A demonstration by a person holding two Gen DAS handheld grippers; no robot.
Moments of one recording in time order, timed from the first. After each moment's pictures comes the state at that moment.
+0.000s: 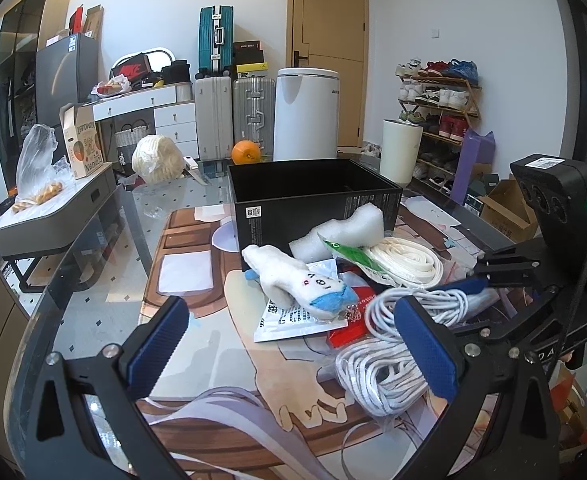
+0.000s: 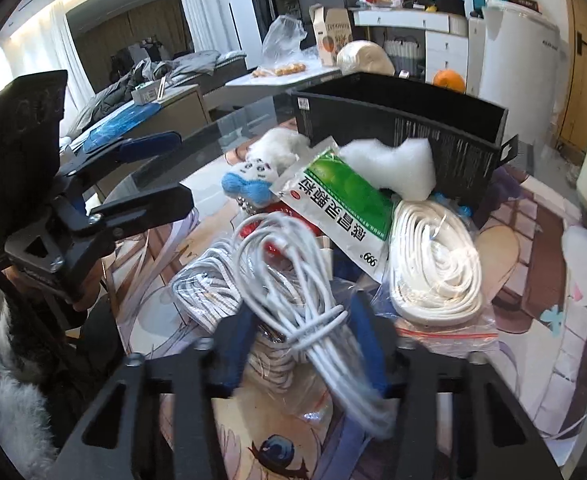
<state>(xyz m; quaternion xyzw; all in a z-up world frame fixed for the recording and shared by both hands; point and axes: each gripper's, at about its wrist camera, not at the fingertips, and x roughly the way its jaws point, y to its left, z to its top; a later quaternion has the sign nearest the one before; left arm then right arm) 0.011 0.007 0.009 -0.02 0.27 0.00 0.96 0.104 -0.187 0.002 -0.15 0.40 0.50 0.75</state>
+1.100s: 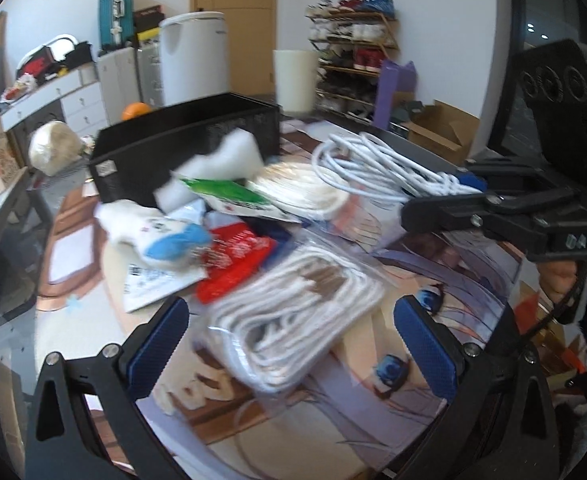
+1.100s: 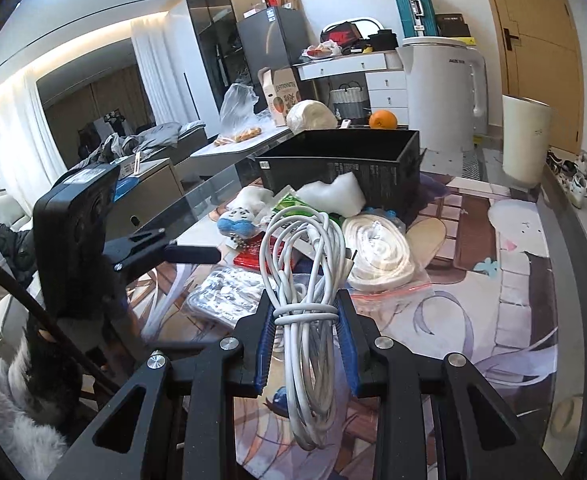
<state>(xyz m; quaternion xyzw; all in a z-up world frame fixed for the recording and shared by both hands) 0.021 -0.054 -0.017 0.04 0.36 -0.16 0.92 0.072 -0.260 0.029 -0.04 0.34 0.44 0.83</state>
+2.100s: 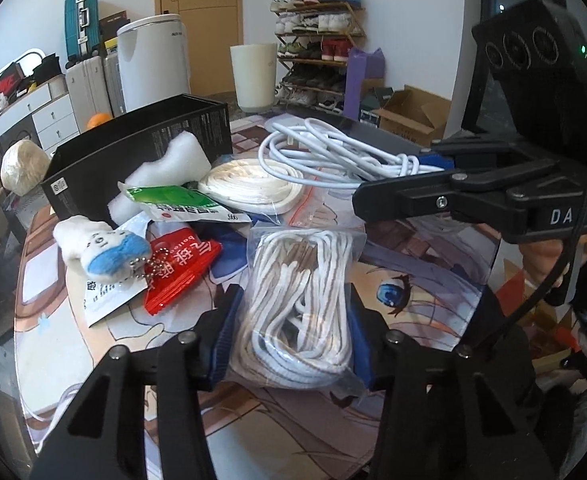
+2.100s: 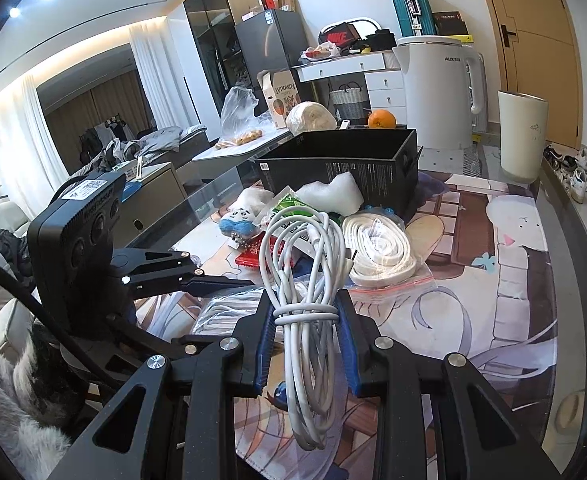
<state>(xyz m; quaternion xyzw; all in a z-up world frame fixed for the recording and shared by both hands) 0.019 -0.072 -0.017 0.06 0.36 -0.20 0.91 0.073 -0.264 0.027 -0.03 0.34 0.45 0.83</state>
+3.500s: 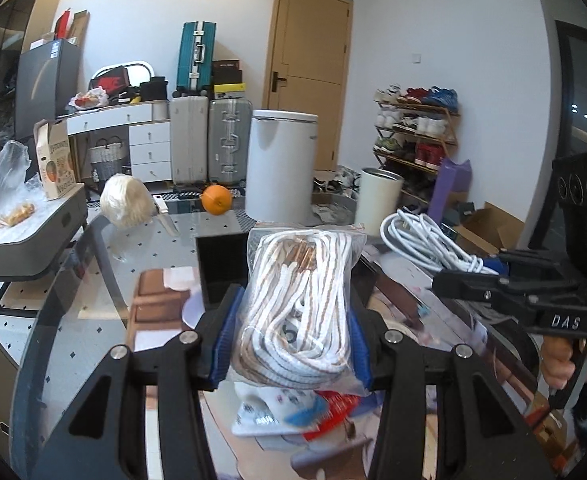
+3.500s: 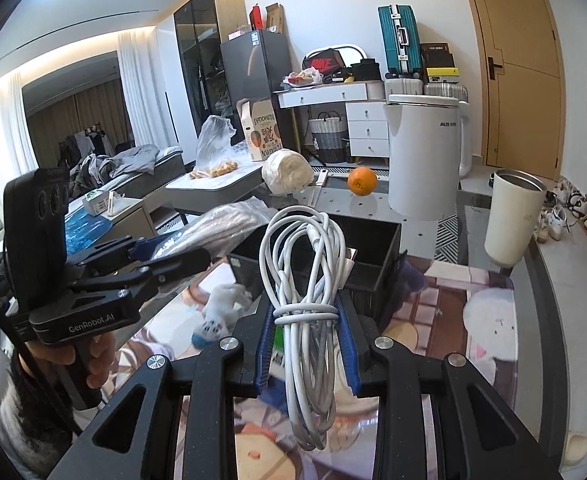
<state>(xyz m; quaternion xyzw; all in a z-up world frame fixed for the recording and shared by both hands) 0.058 0.015 0.060 -0.04 0.23 -0.04 0.97 0.133 -0.218 0.095 -0.05 0.30 0.40 0.86</state>
